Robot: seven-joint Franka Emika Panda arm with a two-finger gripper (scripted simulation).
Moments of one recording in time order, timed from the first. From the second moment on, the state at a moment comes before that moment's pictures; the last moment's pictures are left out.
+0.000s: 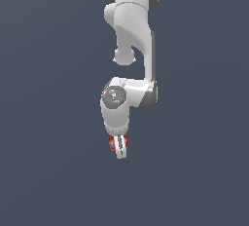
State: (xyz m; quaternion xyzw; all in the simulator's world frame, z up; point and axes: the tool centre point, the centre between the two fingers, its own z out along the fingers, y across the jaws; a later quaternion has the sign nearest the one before) arm 0.077 -0.028 0.061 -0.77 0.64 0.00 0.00
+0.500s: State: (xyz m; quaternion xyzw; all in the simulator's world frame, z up) arm 0.075 -0.028 0.018 -0.77 0.64 0.00 0.00
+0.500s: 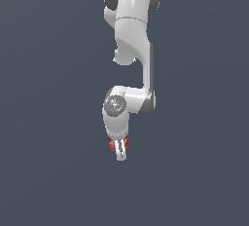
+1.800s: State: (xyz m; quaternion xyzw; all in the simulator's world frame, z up) arm 0.064 -0.040 0.027 -0.77 0.64 0.00 0.00
